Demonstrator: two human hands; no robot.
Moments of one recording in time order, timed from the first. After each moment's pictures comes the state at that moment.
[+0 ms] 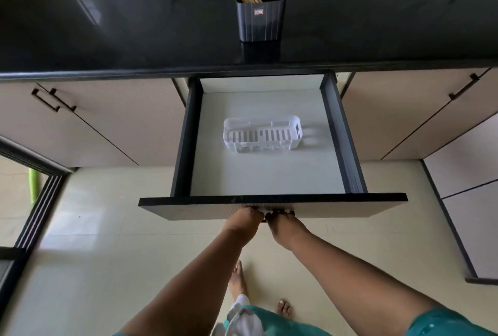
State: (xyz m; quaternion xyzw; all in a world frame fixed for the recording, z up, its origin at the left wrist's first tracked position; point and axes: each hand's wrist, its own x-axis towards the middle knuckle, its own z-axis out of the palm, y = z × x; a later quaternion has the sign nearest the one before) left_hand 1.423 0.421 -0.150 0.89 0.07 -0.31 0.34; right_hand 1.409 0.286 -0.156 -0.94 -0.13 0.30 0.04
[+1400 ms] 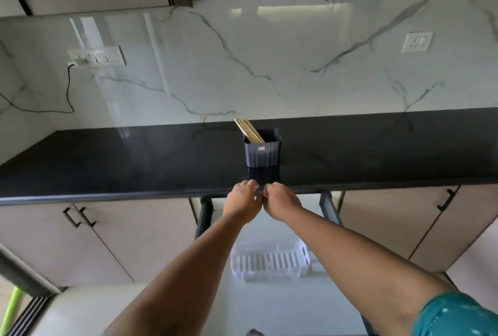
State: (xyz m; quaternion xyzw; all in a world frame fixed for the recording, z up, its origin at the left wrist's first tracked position) left_hand 1.656 0.425 0.065 0.96 -0.11 0.09 0.24; right_hand 1.641 0.300 0.084 -0.98 -0.01 0.00 0.18
